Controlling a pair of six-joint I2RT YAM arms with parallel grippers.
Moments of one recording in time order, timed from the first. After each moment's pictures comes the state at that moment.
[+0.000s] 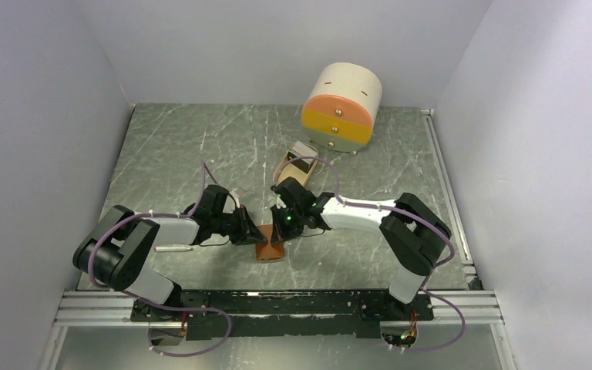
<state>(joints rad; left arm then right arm) -0.48 1.51 0.42 0.24 0.63 -0.93 0.90 1.72 0.96 -0.22 -0.27 0.61</state>
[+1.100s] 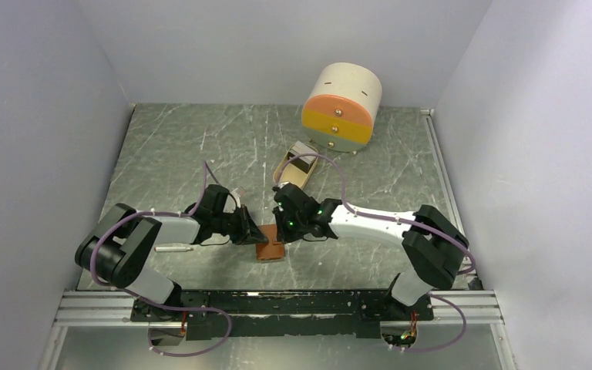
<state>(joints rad) -0.48 1.52 0.43 0.26 0.64 -0.92 0.97 1.57 0.94 -0.32 -0.04 0.56</state>
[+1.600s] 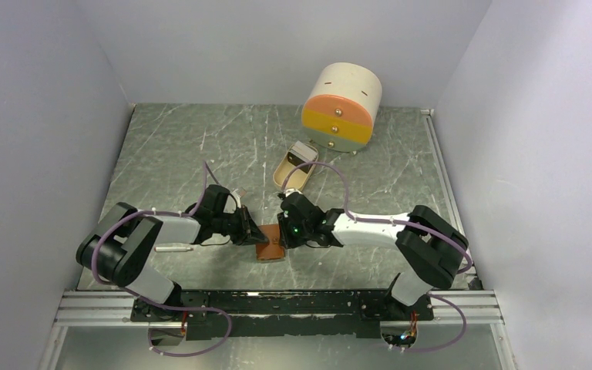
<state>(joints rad) -0.48 1.53 0.43 0.27 0.66 -0.94 0.97 1.58 0.79 -0.10 -0.03 0.57</state>
